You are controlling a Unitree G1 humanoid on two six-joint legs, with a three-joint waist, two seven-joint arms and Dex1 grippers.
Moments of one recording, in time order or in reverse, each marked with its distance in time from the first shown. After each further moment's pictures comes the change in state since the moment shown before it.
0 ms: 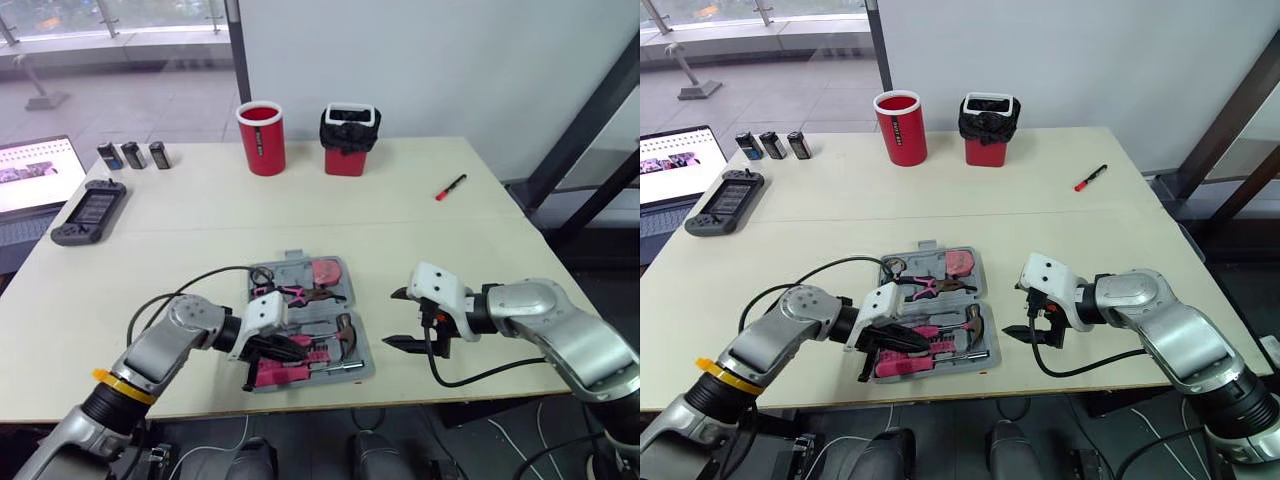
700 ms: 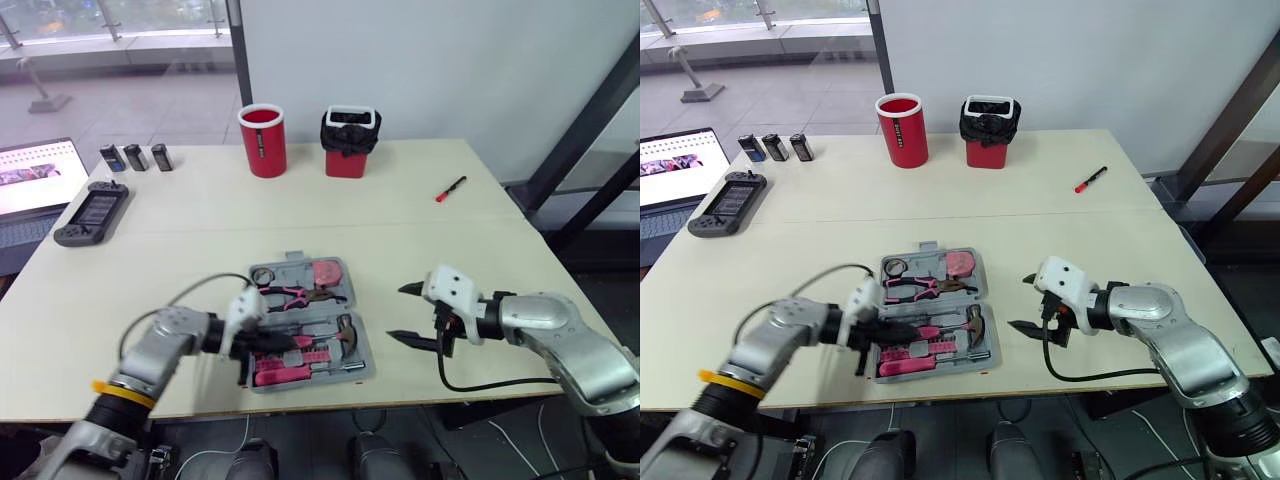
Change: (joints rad) left arm 0.052 0.011 0.291 0.107 -0.127 -0.040 0.023; right arm 0.149 0.063 -0.132 0.151 -0.043 -0.296 -0.030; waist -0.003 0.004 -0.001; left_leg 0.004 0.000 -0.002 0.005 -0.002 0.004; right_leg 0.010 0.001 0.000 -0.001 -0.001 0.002
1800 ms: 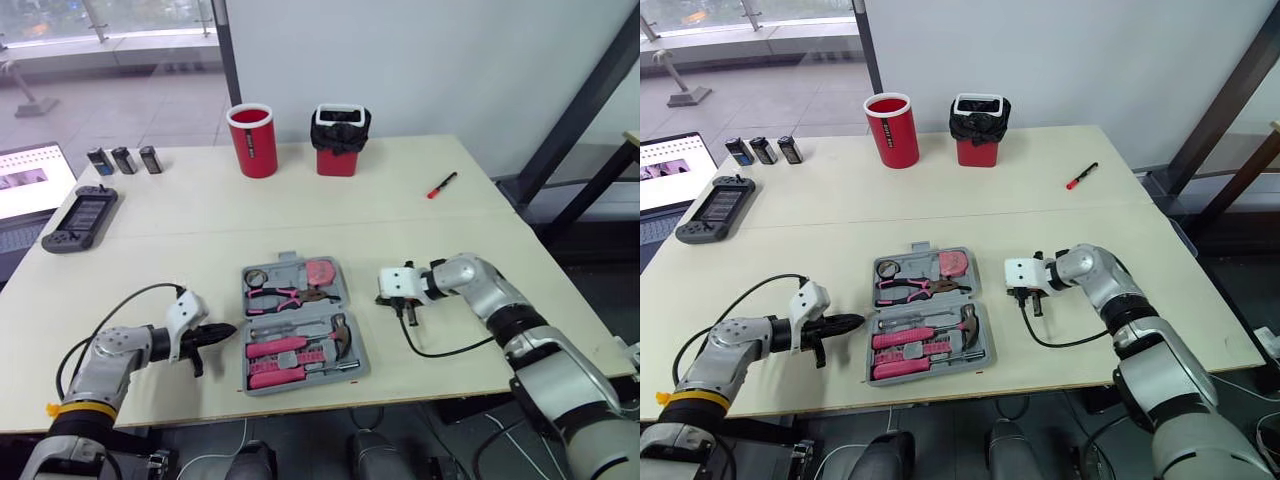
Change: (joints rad) left arm 0.043 -0.037 0.081 0.415 0.169 -0.315 0.093; right arm -0.653 0.330 0.369 1.217 -0.549 -0.809 0.185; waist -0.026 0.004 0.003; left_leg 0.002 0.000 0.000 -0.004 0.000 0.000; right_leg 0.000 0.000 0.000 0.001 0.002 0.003
